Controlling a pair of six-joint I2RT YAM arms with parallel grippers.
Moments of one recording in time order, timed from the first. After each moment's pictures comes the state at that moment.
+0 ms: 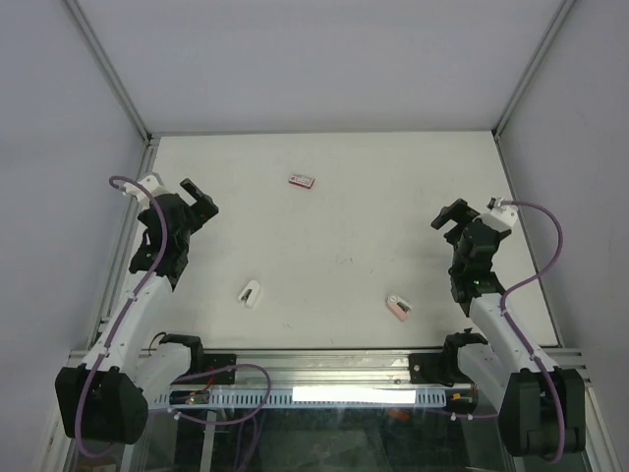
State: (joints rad) left arm -0.10 0.96 0.68 -0.09 -0.32 -0.59; right arm 0.08 0.88 0.36 0.29 0.39 0.44
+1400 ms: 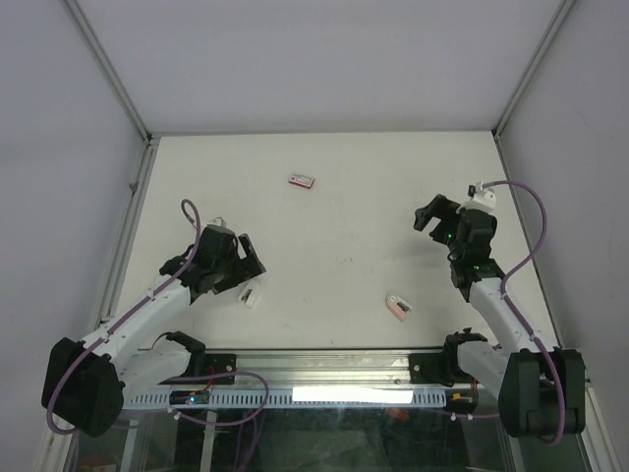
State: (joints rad) left arm -0.45 1.00 0.58 -0.52 -0.05 -0.79; right arm 0.07 0.99 0.47 0.16 0.04 0.43
